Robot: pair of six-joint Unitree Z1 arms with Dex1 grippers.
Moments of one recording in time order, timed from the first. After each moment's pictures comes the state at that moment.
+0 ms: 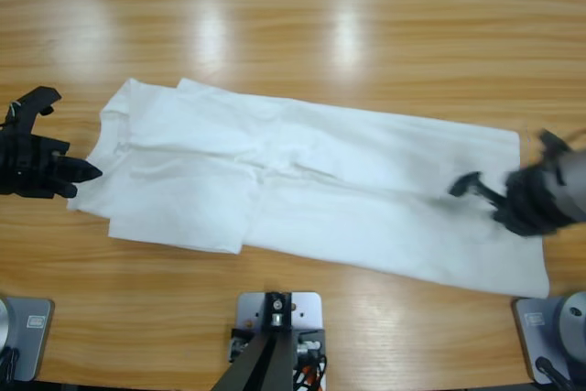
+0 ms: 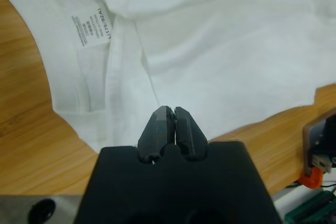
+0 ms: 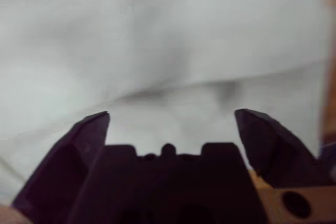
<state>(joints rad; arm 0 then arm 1) -0.50 1.40 -0.71 0.49 -0.15 -0.22 0.66 1.44 -0.66 0.62 0.00 1.29</state>
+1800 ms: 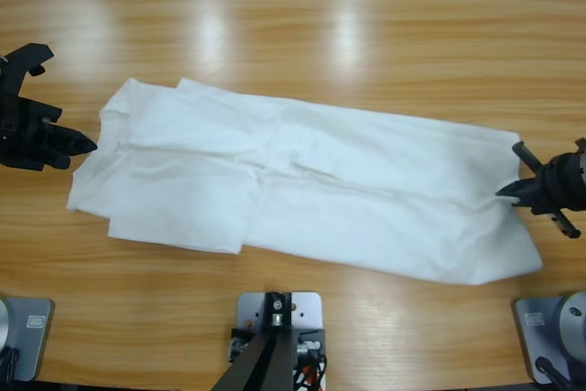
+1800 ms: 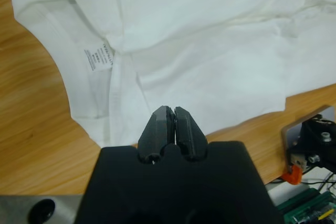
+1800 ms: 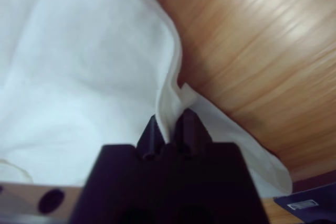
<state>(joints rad) -0.58 1.42 -0.93 0.69 -0.09 -0.26 0.19 1.47 -0.54 0.44 0.18 1.09</state>
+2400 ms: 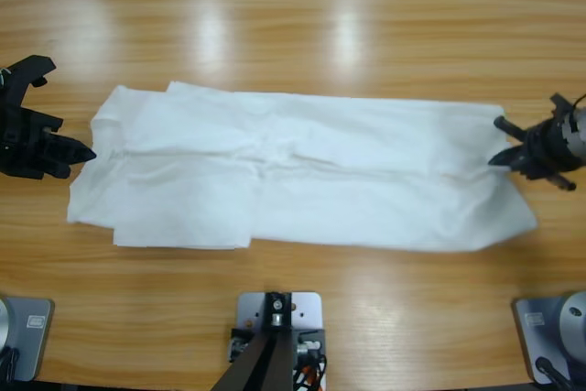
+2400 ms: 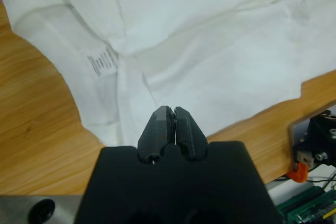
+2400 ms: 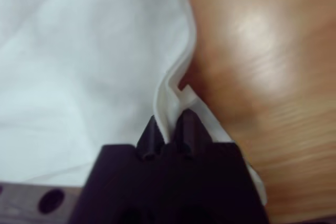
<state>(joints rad) -0.58 1.42 -0.91 0.69 -0.08 -0.26 0.18 1.59 -0.69 0.45 0.08 0.72</state>
